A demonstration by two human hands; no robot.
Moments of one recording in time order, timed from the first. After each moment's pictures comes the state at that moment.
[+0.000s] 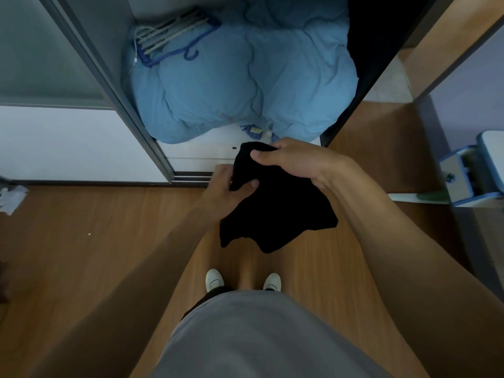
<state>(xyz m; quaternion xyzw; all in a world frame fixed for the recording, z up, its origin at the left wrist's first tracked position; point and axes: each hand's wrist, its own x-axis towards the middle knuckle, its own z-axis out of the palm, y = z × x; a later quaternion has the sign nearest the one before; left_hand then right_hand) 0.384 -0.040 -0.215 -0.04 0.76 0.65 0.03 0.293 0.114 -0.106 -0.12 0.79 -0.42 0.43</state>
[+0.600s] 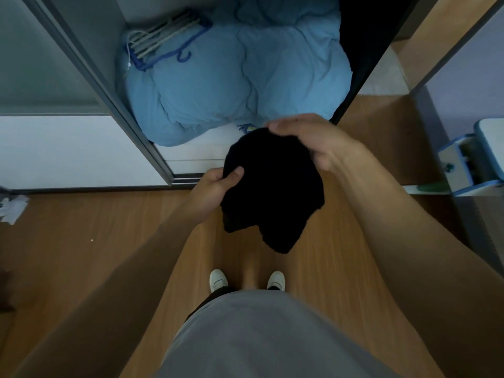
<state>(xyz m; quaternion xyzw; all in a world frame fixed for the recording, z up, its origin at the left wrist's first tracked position) 0.388 -0.051 -0.202 -0.15 0.65 0.73 0.12 0.275 0.129 -0.097 0.02 0.70 -0.63 0.34</state>
